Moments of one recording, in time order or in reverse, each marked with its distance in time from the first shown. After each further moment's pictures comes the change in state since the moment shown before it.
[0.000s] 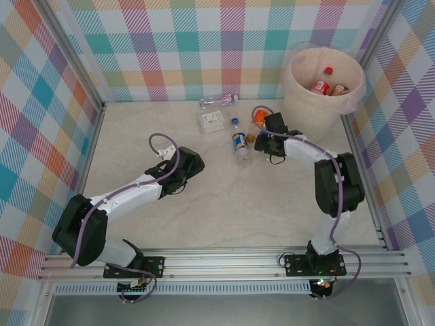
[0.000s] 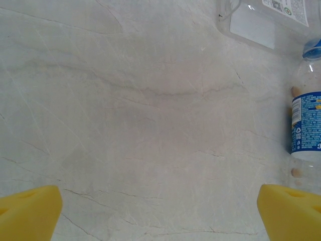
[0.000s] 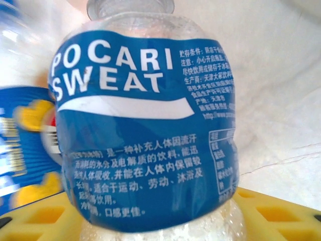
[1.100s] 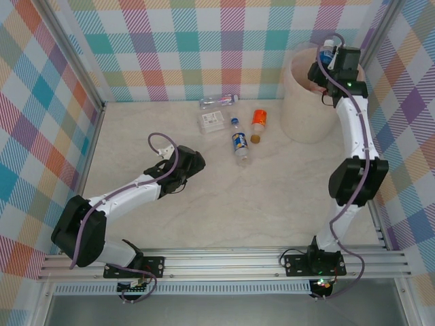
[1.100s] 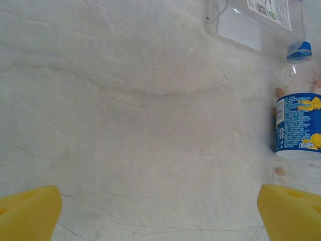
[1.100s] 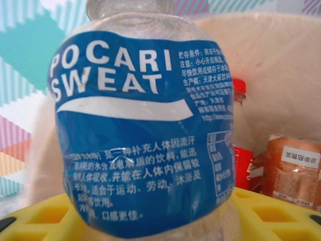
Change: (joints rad) left arm 0.006 -0.011 0.000 0.025 0.026 0.000; right arm -0.405 0.164 0.829 -0.204 -0.142 -0.221
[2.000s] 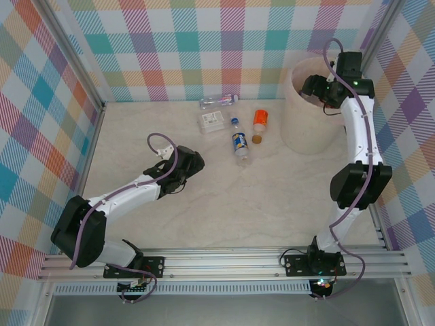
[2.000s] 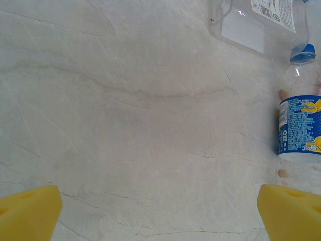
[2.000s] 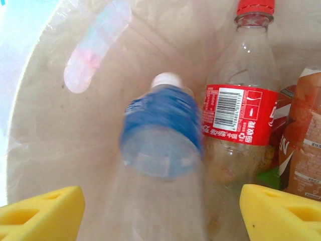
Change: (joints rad) left arm 0.004 -0.003 -0.006 0.001 -0.003 -0.004; right arm -0.011 -0.072 -0.001 -0.338 -0.093 0.042
